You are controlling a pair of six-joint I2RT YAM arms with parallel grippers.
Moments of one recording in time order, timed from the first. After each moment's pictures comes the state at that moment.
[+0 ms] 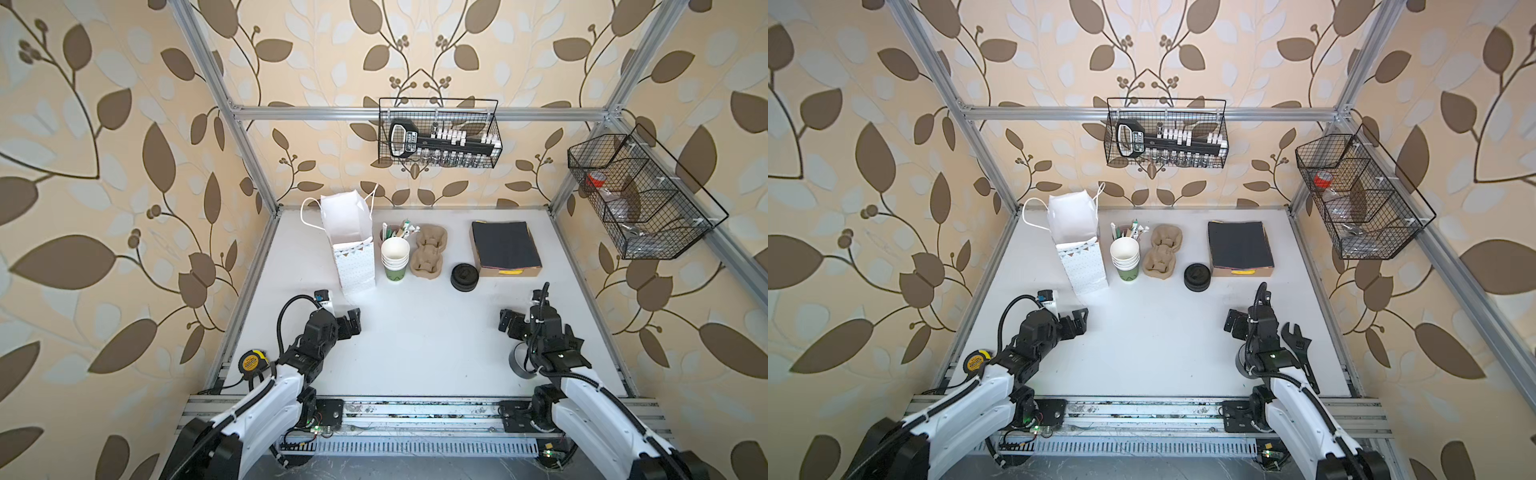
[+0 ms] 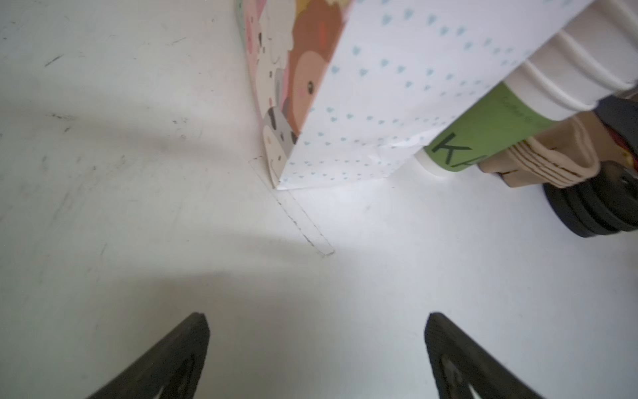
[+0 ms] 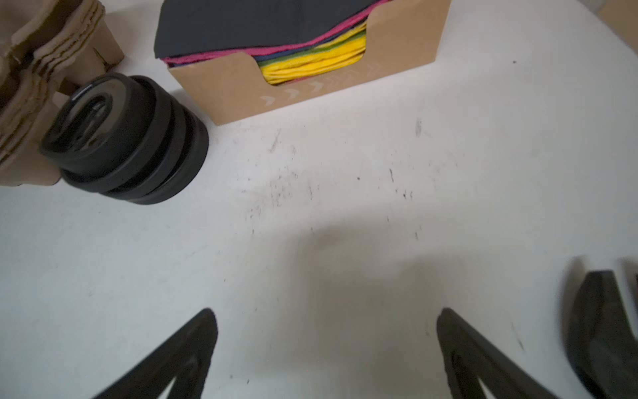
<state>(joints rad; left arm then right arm) -0.31 0.87 0.13 0.16 -0.10 -0.48 0.10 0.79 0.19 -0.08 0.20 0.31</state>
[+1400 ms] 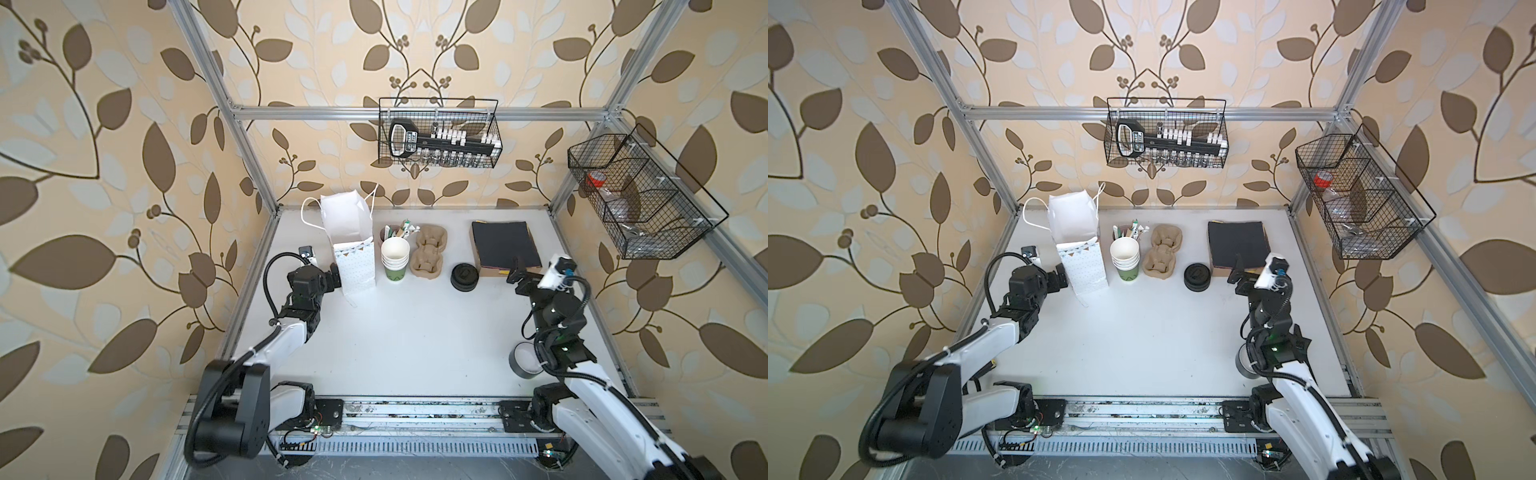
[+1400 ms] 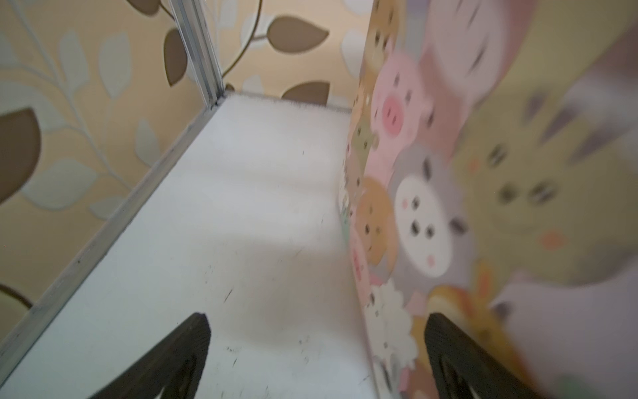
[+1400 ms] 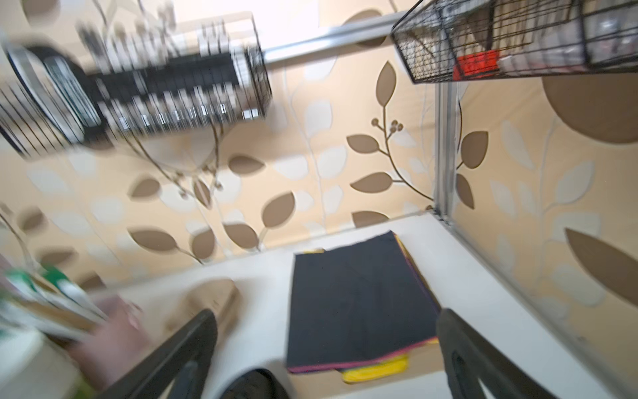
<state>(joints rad) -0.07 1.10 0.52 0.22 -0.20 -0.20 0.17 0.66 0.37 0.36 0.33 0.30</state>
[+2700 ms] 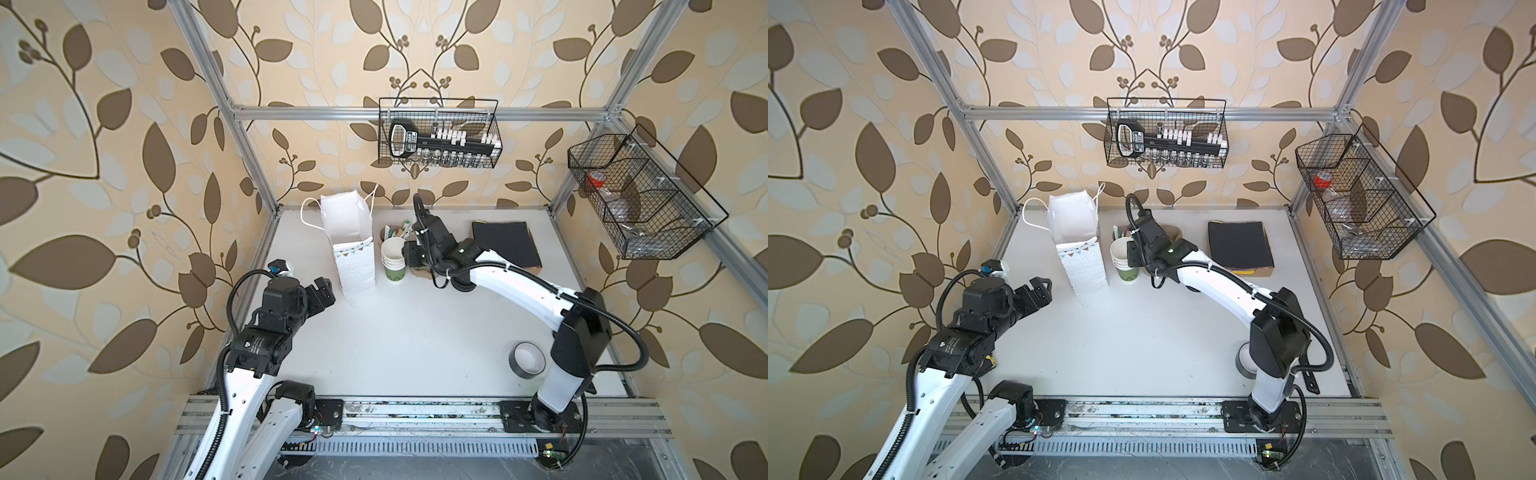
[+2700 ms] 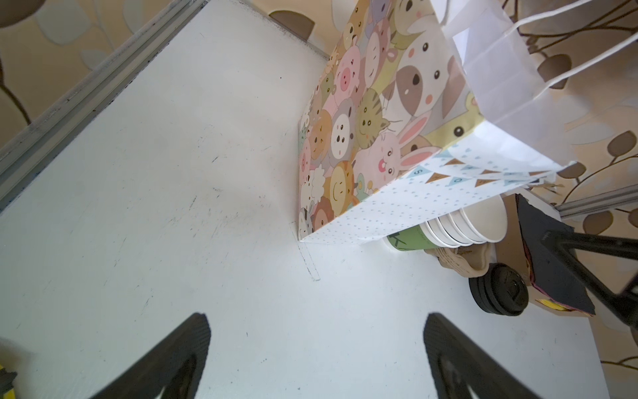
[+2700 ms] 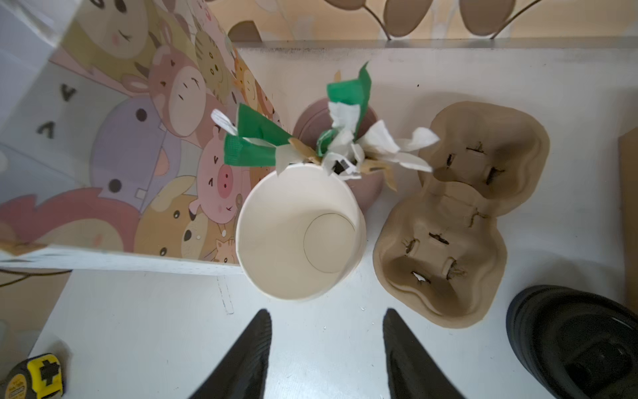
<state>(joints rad) -0.16 0.65 0.82 -0.77 -0.09 -0.60 0.73 1.82 1.61 -0.56 0.21 0.51</state>
